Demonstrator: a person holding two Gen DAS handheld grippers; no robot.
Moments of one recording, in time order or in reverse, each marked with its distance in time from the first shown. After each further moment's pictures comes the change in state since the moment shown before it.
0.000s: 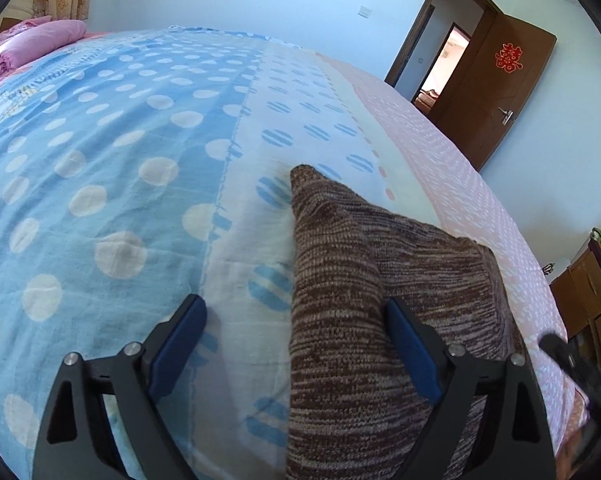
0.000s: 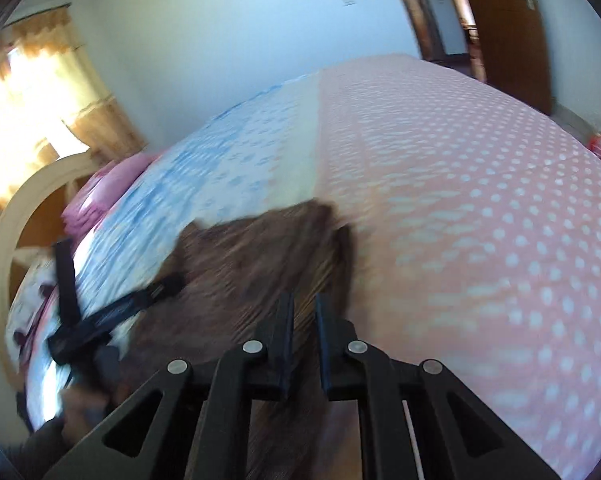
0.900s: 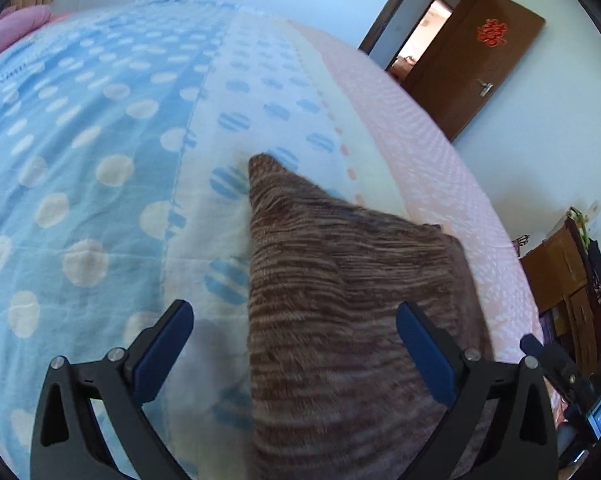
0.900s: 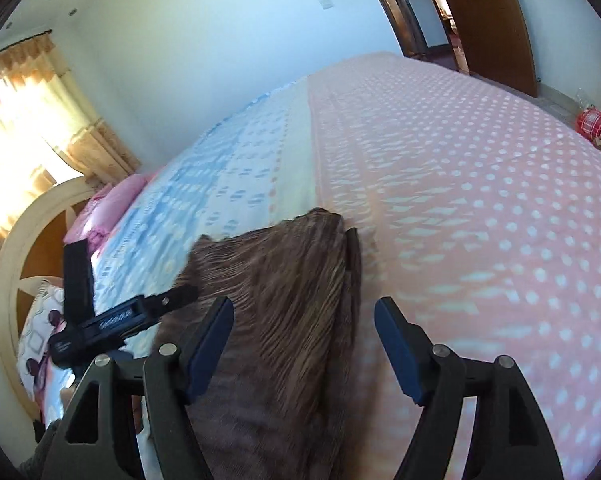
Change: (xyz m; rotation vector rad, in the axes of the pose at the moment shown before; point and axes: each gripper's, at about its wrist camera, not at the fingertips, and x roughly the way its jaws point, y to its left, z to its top) left arm 0.010 -0.012 0.017 0.021 0.161 -0.082; right arm 0.004 -0.005 0.014 0.125 -0.019 -0.027
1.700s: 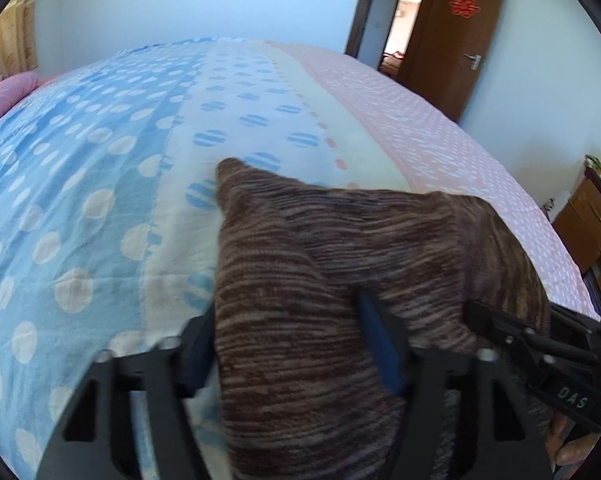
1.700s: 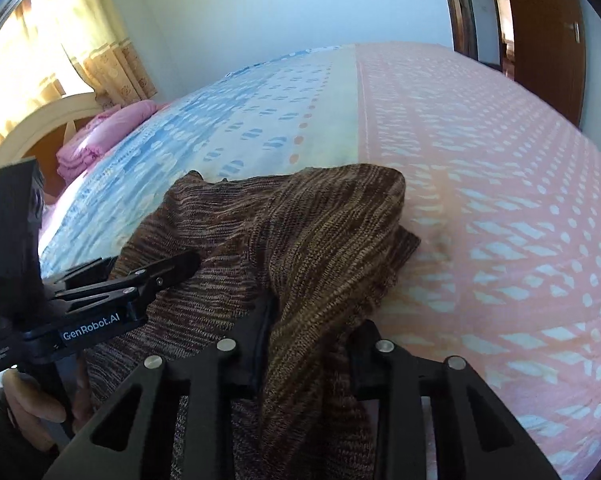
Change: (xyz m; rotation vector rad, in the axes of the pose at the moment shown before) left arm 0.004 -0.033 -0.022 0.222 -0.116 0.114; right arm 0.081 0.033 -0.008 -0.281 0.099 -0.036
